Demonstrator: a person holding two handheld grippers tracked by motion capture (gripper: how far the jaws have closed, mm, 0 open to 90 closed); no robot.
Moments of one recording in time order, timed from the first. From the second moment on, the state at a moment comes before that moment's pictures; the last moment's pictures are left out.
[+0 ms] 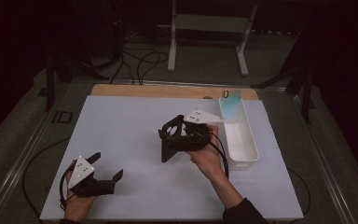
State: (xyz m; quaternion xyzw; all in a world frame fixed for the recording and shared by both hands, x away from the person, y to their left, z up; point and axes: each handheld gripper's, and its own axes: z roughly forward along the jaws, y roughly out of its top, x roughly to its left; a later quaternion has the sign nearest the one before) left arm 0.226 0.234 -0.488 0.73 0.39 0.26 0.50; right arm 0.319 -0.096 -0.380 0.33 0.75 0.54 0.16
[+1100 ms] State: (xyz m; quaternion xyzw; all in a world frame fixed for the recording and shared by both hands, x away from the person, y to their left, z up) left arm 0.227 0.235 -0.492 0.72 0.41 0.27 0.49; right arm 0.353 -0.163 -0.332 0.38 0.72 0.53 0.25
